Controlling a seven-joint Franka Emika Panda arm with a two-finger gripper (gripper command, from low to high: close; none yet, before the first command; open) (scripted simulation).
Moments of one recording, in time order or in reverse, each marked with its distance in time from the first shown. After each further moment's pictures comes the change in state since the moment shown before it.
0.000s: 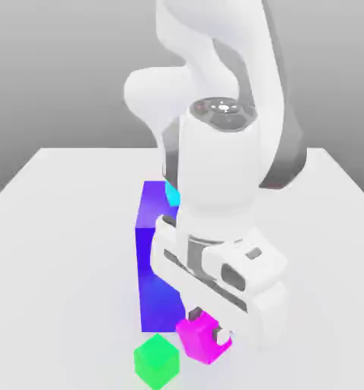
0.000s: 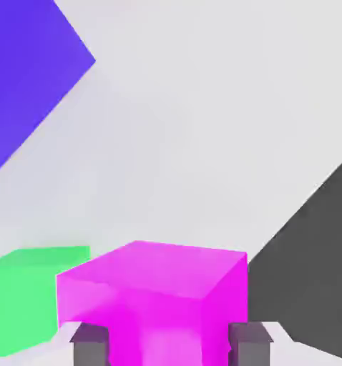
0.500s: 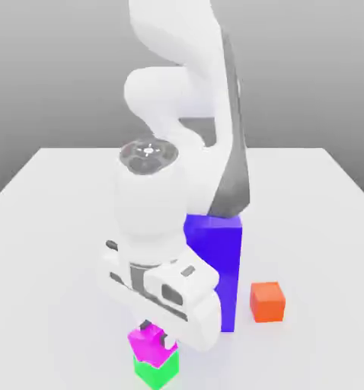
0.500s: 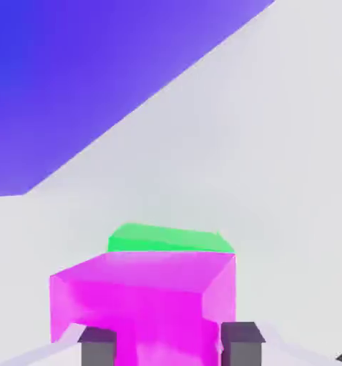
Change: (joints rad) arm -0.075 0.130 -0.005 -0.061 0.071 0.176 -0.241
